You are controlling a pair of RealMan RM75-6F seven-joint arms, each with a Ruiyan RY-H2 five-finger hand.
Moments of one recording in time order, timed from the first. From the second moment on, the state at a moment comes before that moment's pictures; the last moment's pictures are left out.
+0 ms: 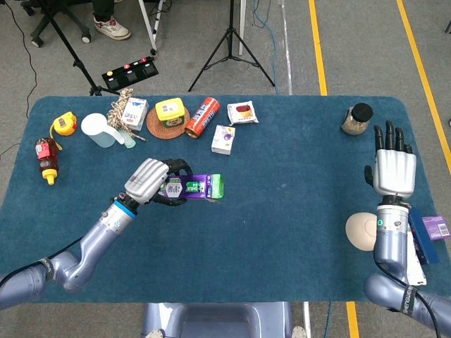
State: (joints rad) left arm -0.78 -1.42 -0.24 -1.52 1.40 1.00 -0.14; right arm 0.56 -1.28 0.33 -1.59 -0.85 1.36 -0.66
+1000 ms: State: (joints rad) left arm -0.79 -1.36 -0.18 -1.63 1.12 0.95 0.32; right arm 0.49 -1.29 0.23 -1.45 -1.06 1.31 -0.44
